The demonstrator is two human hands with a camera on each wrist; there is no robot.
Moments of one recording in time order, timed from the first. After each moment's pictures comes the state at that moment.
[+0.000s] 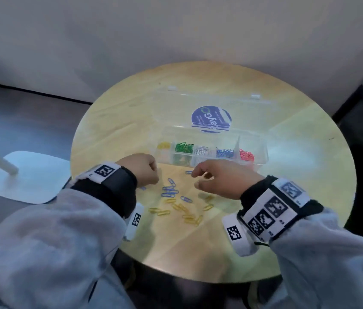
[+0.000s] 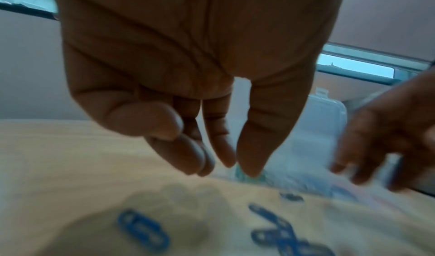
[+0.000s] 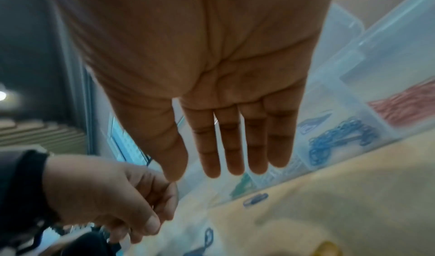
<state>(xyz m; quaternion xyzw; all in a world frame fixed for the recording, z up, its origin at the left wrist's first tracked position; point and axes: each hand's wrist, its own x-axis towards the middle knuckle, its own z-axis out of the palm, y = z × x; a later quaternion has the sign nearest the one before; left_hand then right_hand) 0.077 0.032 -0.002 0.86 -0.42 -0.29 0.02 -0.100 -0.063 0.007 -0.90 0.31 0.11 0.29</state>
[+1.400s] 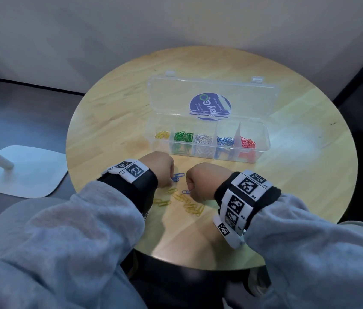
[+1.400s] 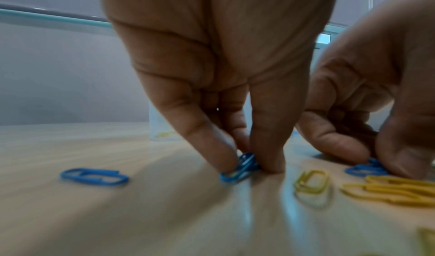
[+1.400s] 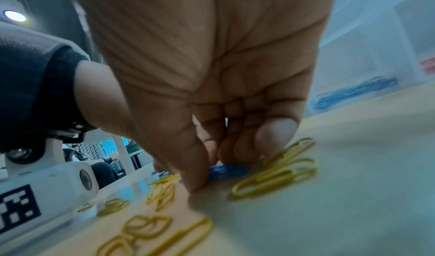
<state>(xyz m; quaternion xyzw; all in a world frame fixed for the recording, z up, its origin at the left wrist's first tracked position) 0.050 0.016 -0.026 0.81 -0.53 -0.24 -0.08 -0.065 -0.039 -0.031 -0.91 0.29 0.24 0.16</state>
